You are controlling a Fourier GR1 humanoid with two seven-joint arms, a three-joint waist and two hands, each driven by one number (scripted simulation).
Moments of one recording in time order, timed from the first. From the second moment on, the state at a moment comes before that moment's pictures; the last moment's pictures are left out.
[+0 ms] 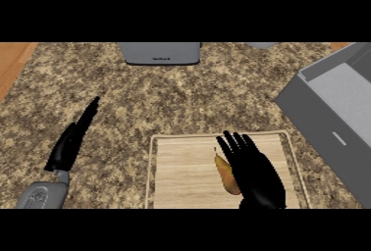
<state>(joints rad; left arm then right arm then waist) -0.13 0.26 -0.03 -1.36 -0.21 0.00 -0.02 -0.05 -0.19 0.57 -1.77 1.14 0.32 0.43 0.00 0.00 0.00</state>
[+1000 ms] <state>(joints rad) -0.10 0.23 0.02 -1.37 -0.26 -0.05 -0.04 -0.08 -0.11 0.50 -1.56 1.20 0.25 0.29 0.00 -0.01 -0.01</state>
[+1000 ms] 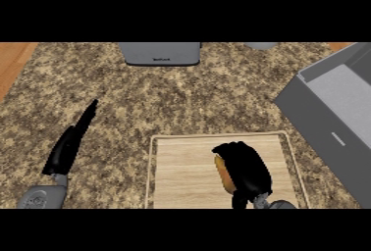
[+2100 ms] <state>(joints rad) -0.15 0.20 0.02 -1.36 -0.28 -0.05 -0.04 -0.29 -0.06 0.14 -1.39 1.37 0.07 0.60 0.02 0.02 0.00</state>
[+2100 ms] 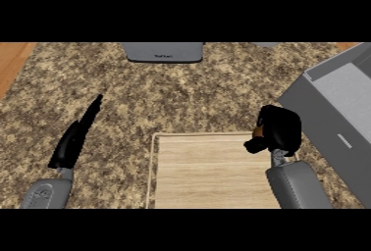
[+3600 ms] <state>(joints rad) -0.14 0.21 0.05 -1.33 -0.28 -0.06 -0.05 -0.98 -0.29 -0.29 -1.01 1.70 0.15 1.10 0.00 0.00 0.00</state>
